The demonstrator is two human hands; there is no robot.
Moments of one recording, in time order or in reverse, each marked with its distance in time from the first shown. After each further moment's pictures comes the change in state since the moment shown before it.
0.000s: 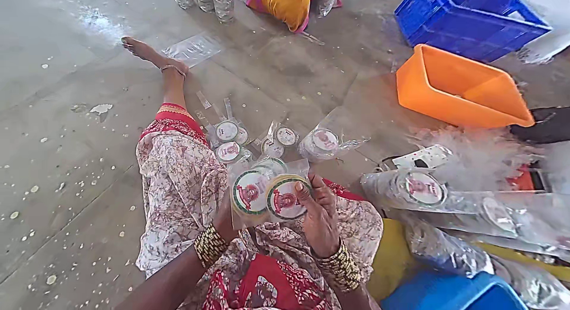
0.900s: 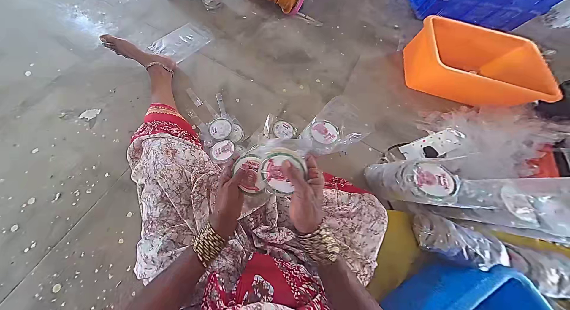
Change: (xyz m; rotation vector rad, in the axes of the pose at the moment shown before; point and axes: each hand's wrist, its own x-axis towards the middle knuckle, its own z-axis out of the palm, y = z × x) left_hand 0.056 0.007 0.034 0.177 0.213 0.115; right_hand 0.035 0.015 0.021 0.087 0.264 0.080
